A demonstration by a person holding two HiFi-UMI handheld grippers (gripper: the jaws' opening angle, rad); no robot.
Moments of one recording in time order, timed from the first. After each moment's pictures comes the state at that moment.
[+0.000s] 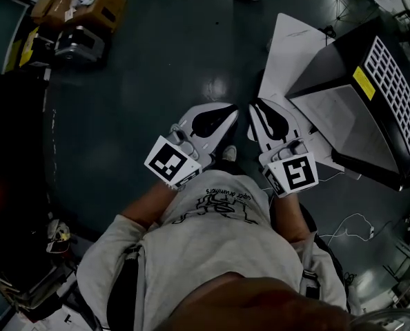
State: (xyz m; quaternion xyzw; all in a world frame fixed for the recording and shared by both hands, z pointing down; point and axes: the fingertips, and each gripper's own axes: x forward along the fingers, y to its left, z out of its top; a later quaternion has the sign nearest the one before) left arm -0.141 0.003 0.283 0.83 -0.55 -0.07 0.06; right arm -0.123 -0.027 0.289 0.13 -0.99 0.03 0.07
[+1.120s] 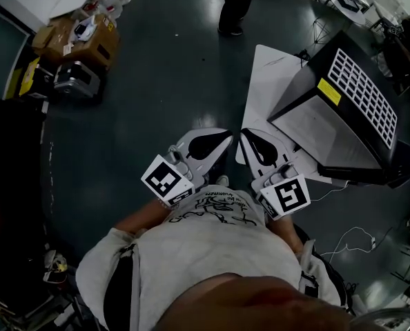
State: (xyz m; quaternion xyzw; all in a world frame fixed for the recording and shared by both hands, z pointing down) left arm -0.108 0.017 0.228 0.86 -0.50 -0.09 0.04; right arm -0.091 0.001 0.226 0.13 -0.99 0.01 0.04
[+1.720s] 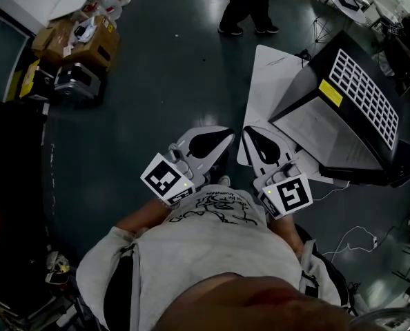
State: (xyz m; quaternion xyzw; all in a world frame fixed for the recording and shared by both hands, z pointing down) left arm -0.113 0.008 0.220 0.86 -0.49 -0.10 0.04; right arm -0.094 -0.011 0.223 0.15 -0.99 0.02 0.04
